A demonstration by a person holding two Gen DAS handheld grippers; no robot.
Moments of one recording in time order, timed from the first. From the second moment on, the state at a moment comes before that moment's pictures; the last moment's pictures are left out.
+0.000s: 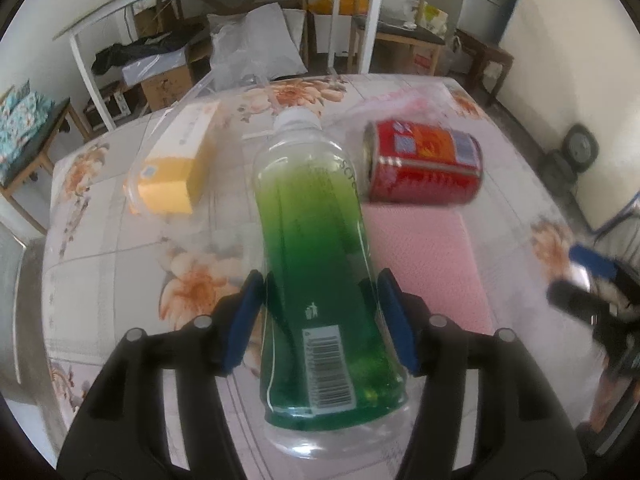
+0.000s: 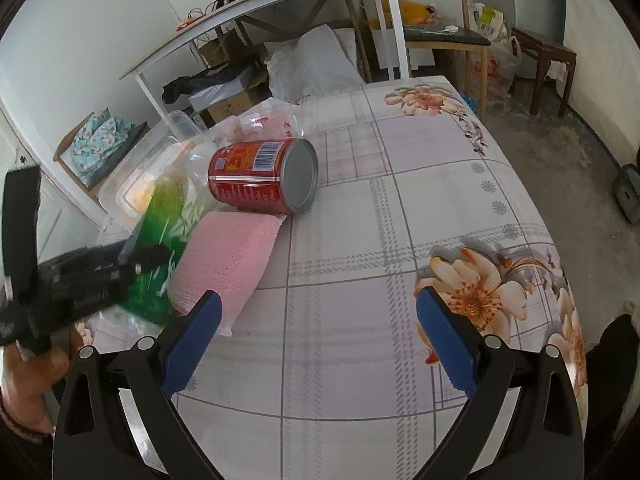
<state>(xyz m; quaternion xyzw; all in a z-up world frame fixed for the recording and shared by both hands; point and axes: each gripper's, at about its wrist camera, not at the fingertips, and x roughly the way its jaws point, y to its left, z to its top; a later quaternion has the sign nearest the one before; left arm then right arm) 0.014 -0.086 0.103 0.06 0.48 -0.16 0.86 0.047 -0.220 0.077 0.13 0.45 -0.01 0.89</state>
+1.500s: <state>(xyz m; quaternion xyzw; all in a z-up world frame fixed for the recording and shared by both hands) -0.117 -0.007 0.098 -0.06 0.41 -0.18 0.89 0.089 -0.126 0.036 0.09 0.48 -0.05 0.87</state>
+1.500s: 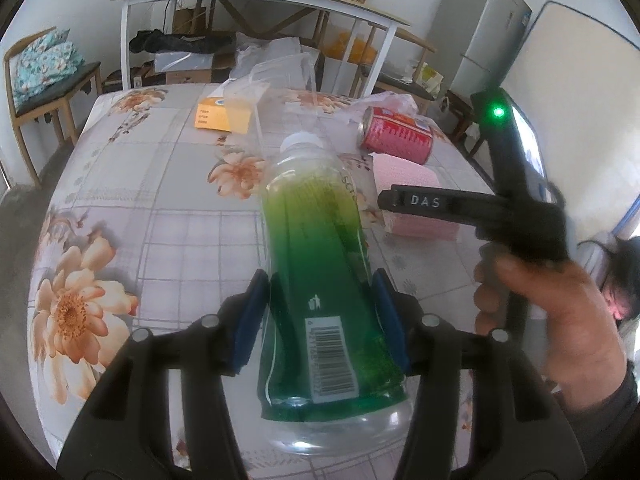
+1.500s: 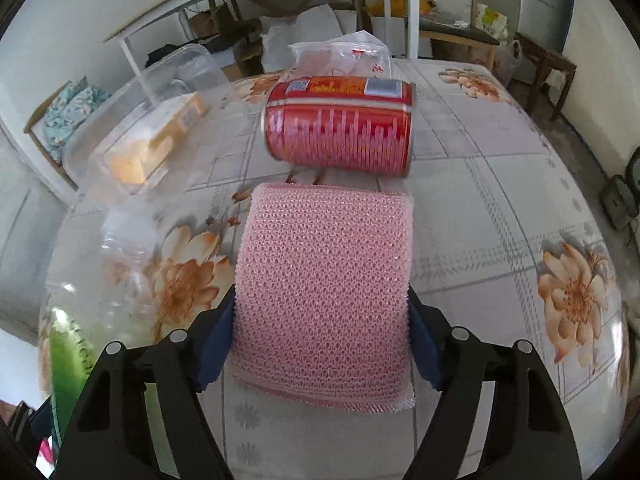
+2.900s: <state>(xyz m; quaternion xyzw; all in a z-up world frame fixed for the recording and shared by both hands) -0.106 -0.057 0.097 0.10 0.52 -0.16 0.83 0.036 -0.141 0.072 0.11 0.43 -0.01 0.90</state>
